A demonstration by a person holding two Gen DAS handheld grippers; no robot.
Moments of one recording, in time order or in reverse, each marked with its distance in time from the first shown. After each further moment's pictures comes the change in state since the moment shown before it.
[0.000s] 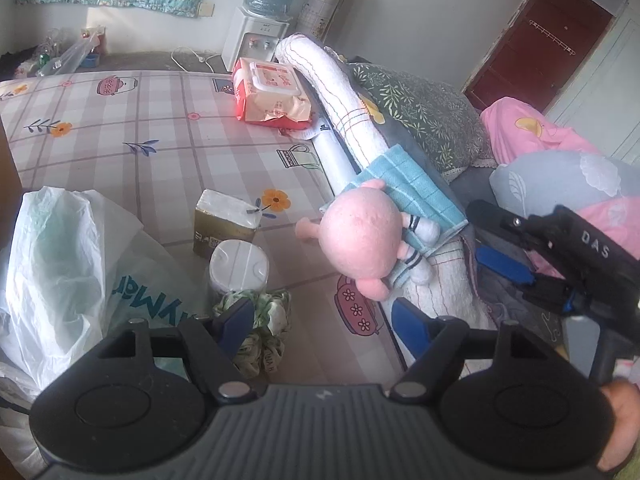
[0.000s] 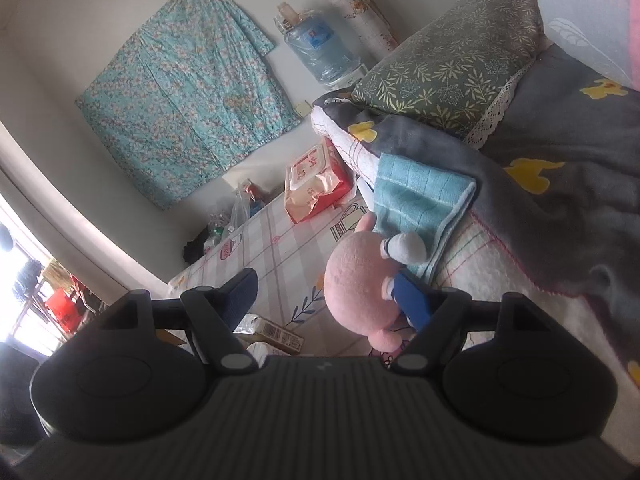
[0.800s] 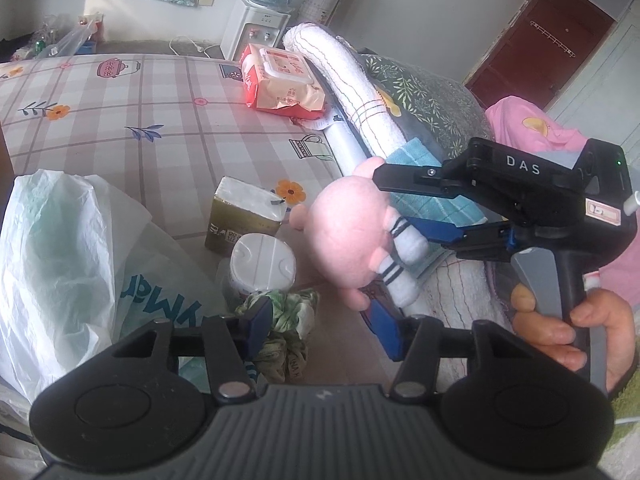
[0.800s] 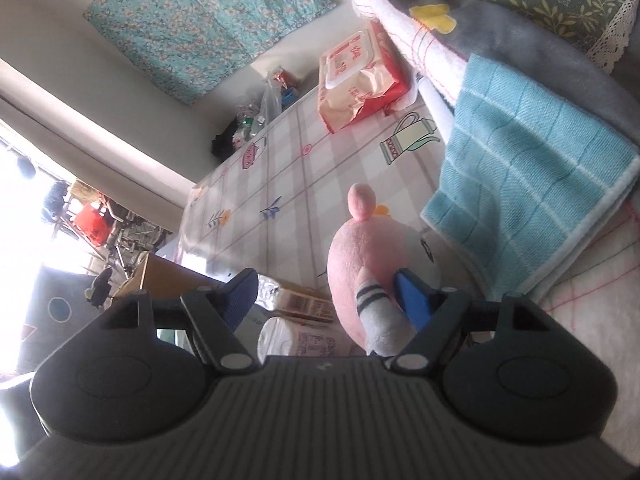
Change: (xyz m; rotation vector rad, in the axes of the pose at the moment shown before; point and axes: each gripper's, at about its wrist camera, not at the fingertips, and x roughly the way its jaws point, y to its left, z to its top) left arm 0.018 0.025 0.002 -0.016 0.019 -0.031; right arm 0.109 0.024 0.009 0.023 0.374 0.188
